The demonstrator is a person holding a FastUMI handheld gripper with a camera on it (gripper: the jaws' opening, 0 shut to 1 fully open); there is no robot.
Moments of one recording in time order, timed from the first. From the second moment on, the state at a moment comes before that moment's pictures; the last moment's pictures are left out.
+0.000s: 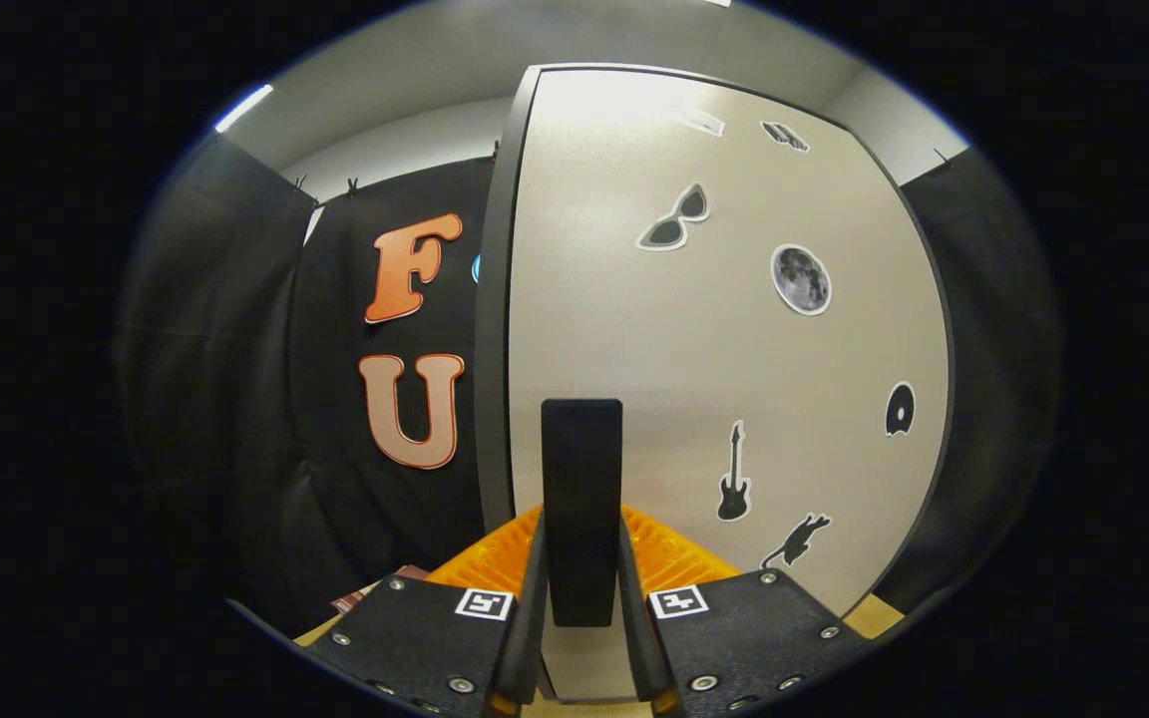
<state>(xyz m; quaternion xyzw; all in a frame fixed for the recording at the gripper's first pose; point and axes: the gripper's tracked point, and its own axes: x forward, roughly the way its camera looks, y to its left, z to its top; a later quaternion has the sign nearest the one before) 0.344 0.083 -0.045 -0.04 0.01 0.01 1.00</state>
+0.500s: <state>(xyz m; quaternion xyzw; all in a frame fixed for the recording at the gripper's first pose) 0.342 0.082 -0.044 -0.04 0.01 0.01 1.00</state>
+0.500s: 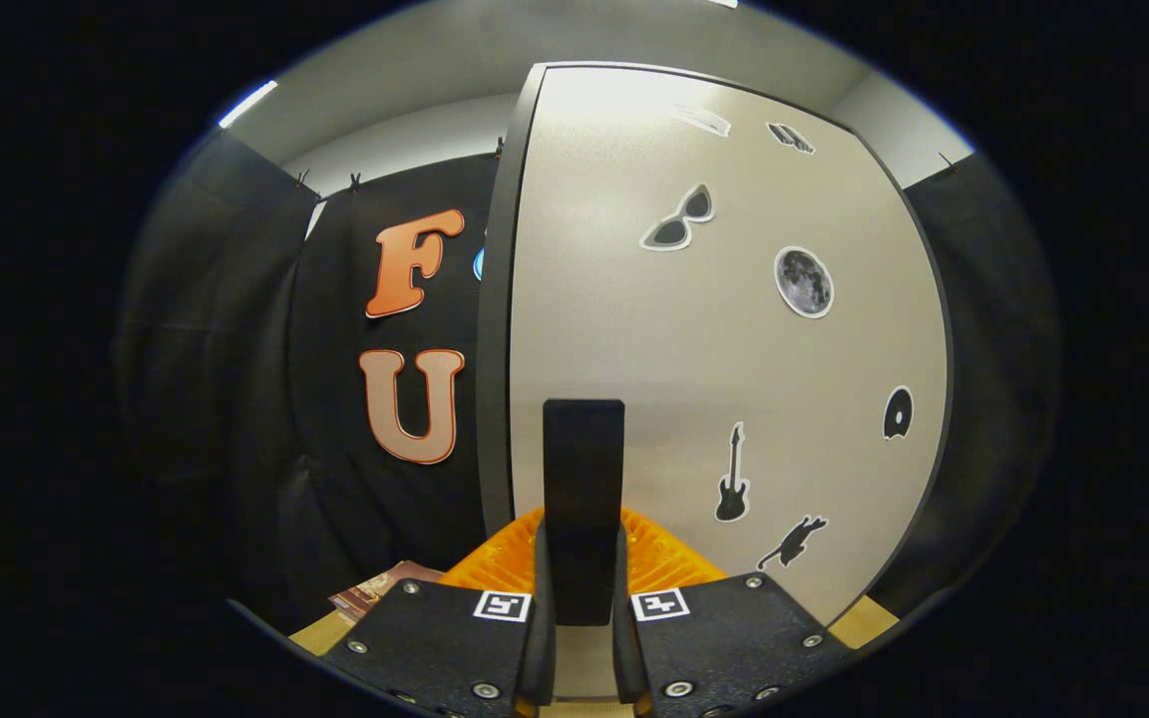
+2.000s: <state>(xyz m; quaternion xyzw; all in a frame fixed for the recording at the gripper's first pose) 0.250 0.041 -0.036 -0.03 0.01 0.06 1.00</state>
